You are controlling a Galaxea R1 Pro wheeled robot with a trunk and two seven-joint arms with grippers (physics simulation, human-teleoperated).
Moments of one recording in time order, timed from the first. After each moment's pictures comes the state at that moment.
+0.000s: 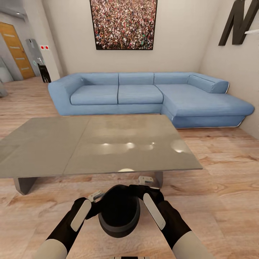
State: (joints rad) left arm -0.52 -0.03 -0.13 -0.87 0.74 0.68 0.42; right arm -0.57 0.15 0.40 -1.03 -0.54 0.59 -0.29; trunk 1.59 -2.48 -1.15
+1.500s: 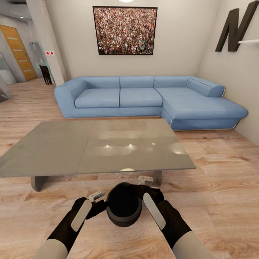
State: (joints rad) left arm -0.52 -0.04 -0.14 -0.87 0.74 0.68 0.42; right arm -0.57 0.15 0.40 -1.04 -0.54 0.60 -0.29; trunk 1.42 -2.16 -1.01
